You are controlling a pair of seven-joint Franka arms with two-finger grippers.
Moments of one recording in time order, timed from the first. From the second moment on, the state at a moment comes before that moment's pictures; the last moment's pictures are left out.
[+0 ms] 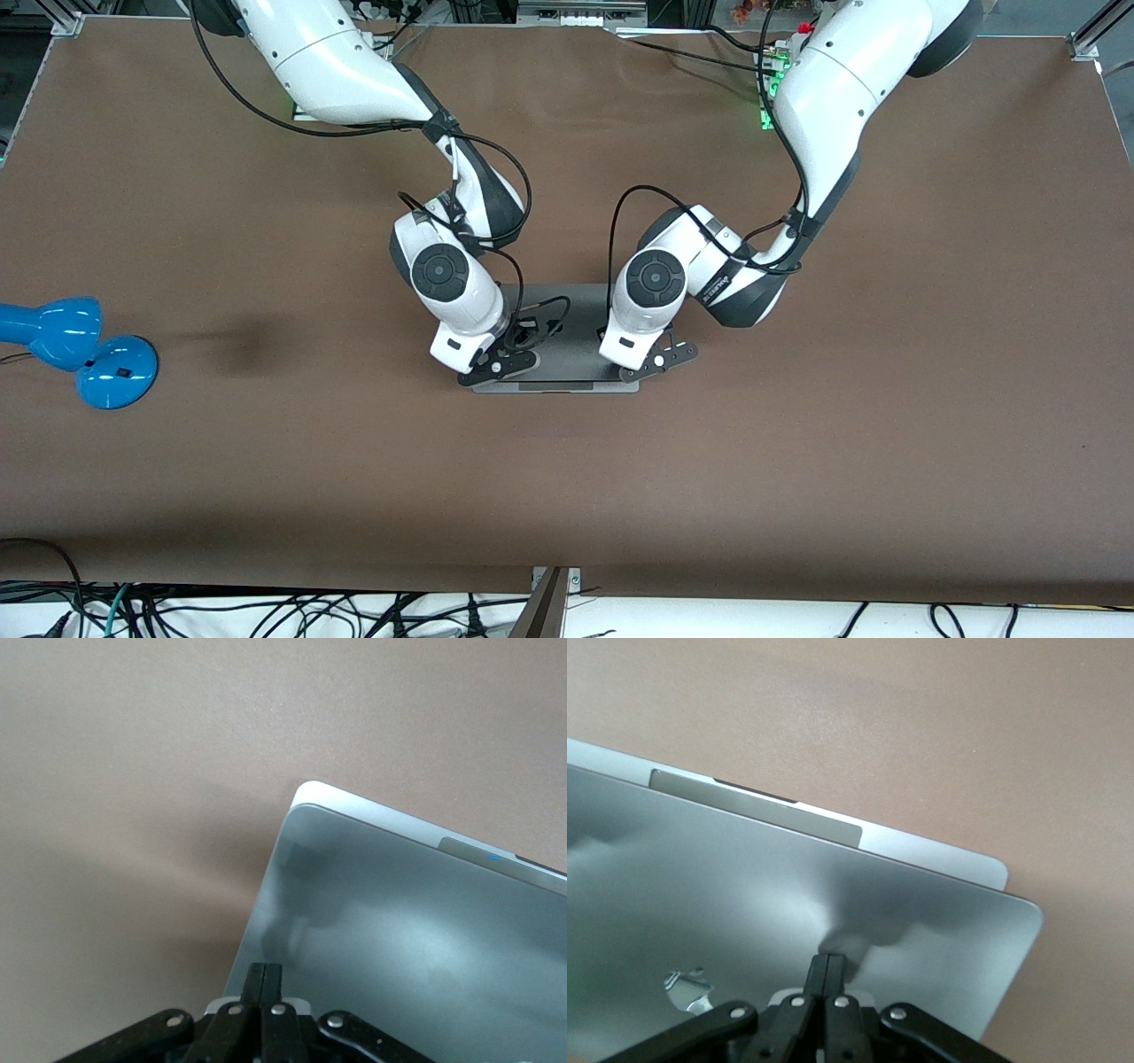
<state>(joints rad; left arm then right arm) -0.28 0.84 -0.42 -1.38 0.27 2.06 -1.12 0.56 0.78 0.03 -1.44 0.10 2.29 0.22</state>
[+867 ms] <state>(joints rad) -0.33 0.93 -0.37 -1.29 0.27 2.06 -1.13 0.56 0.84 0.02 -1.44 0.10 2.43 0.15</state>
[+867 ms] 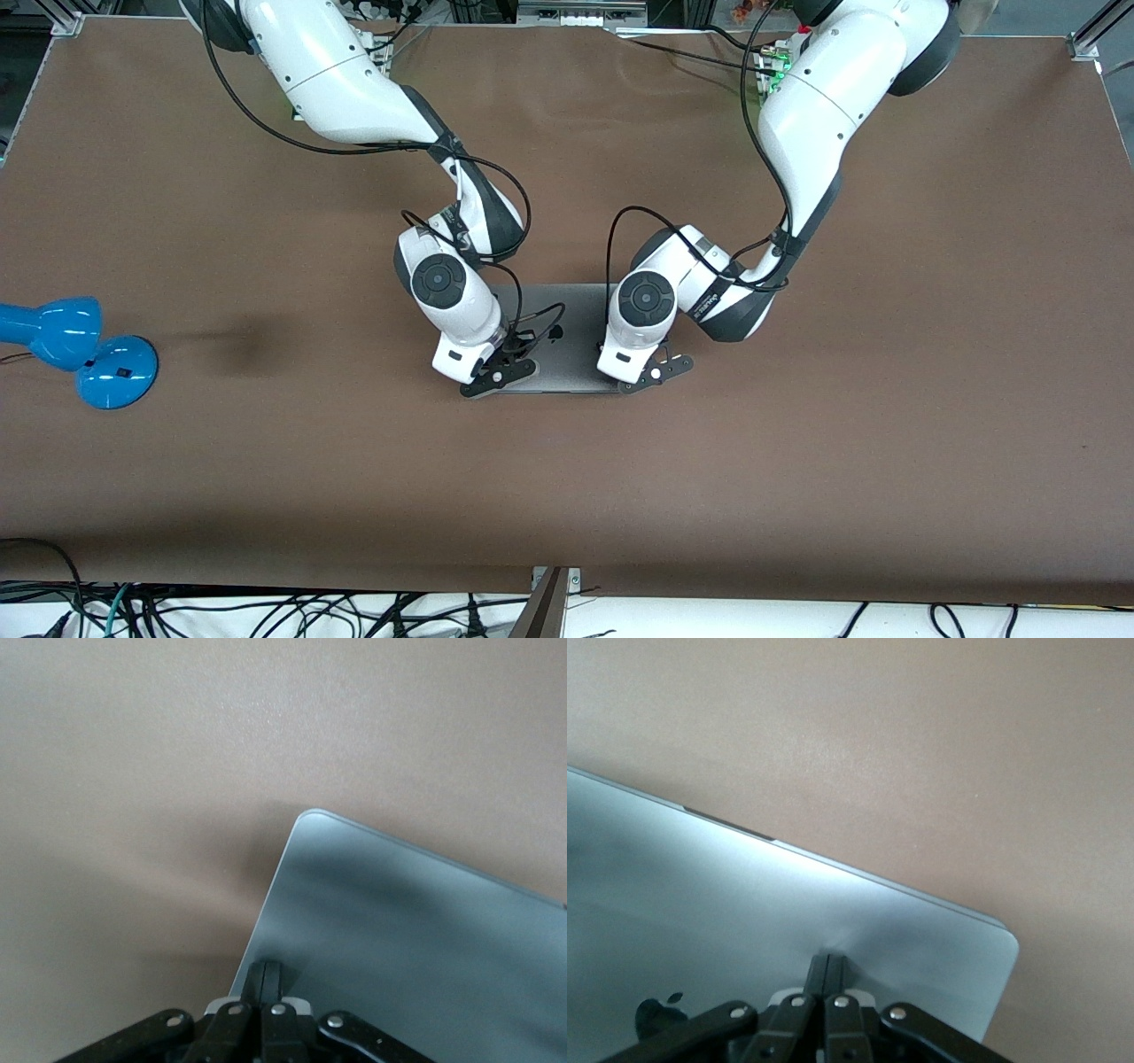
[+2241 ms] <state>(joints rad) -0.34 0.96 -0.36 -1.22 0.27 2.05 -1.16 0.55 0.85 0.00 -1.32 0.18 2.21 0.16</state>
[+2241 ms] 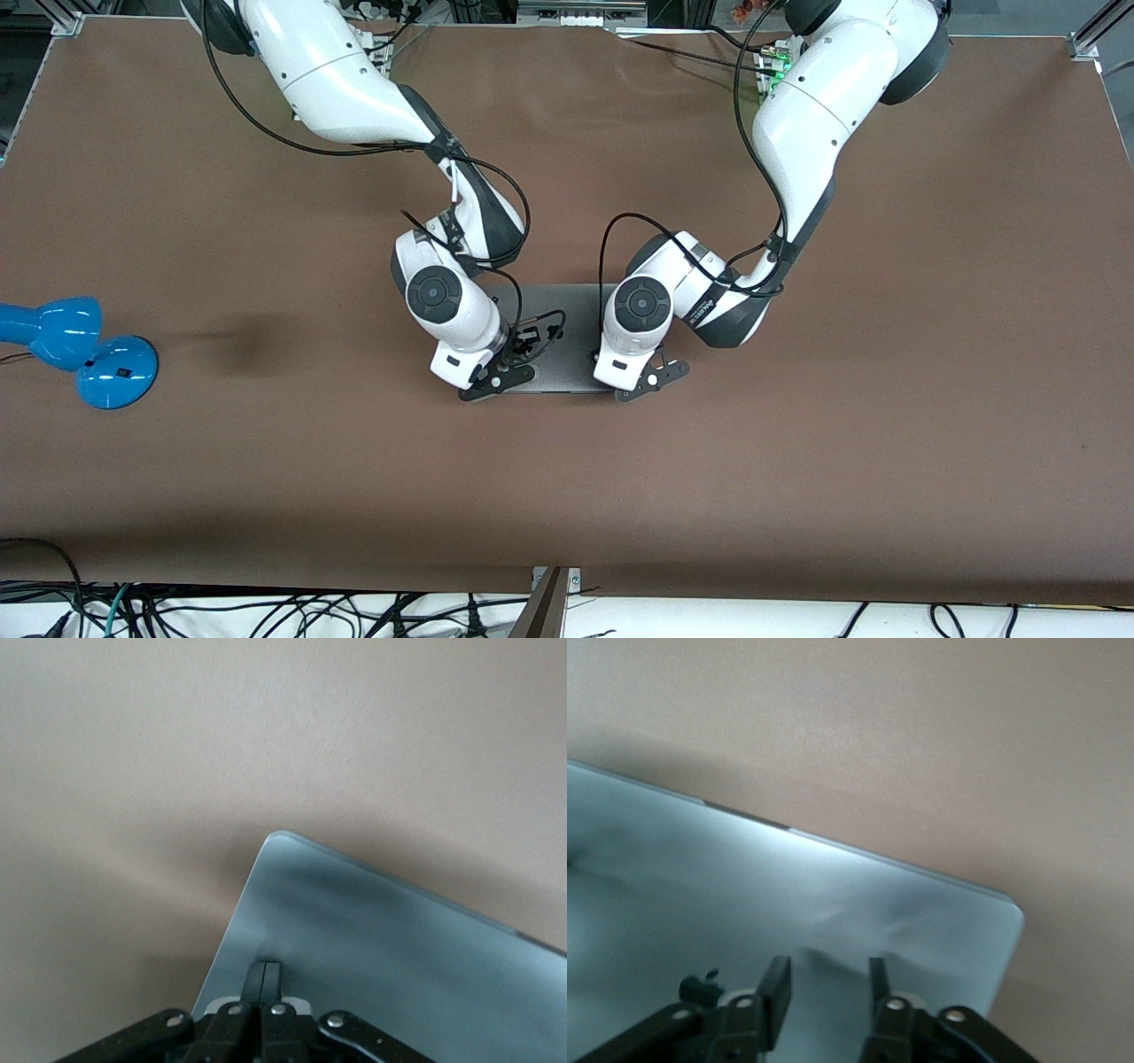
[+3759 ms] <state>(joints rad) -0.23 0.18 -0.18 -1.61 0.06 1.69 -0.56 0.32 0.45 -0.06 -1.12 0.08 1.36 0.16</state>
